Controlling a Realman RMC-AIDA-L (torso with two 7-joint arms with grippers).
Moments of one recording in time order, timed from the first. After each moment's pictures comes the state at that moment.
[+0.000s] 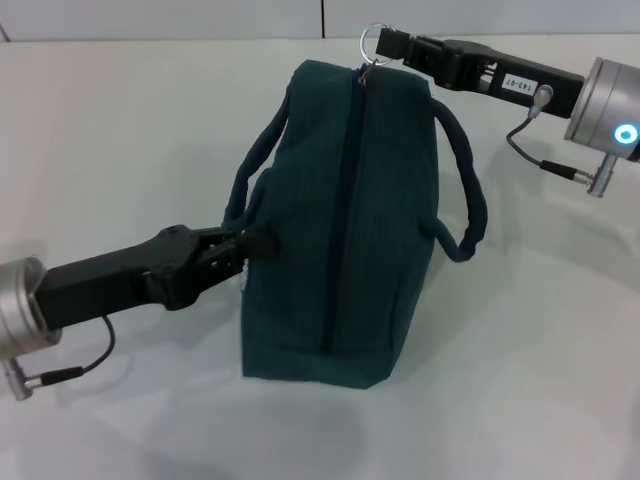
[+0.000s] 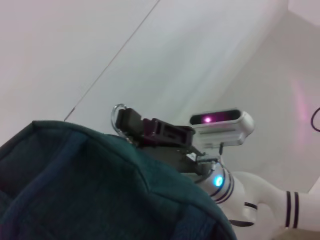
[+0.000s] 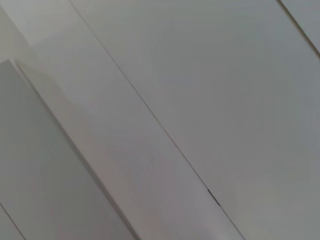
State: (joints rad) left arm -0.40 -2.06 0.74 0.46 1.71 1.84 -1.54; right arm 0.72 2.03 -1.28 -0.44 -1.09 -1.26 1.60
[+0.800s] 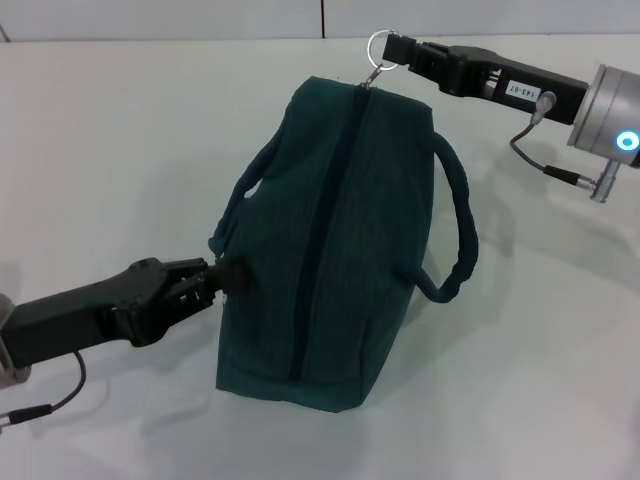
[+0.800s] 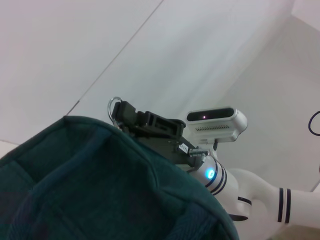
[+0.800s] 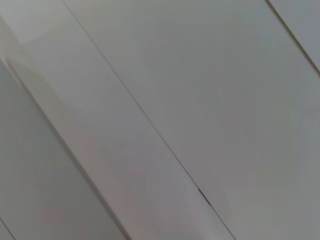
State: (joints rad) left arm -0.33 -2.04 0.74 0.46 1.72 1.88 -1.54; right arm 0.70 2.03 -1.28 -0.44 -1.08 -1.24 1.58
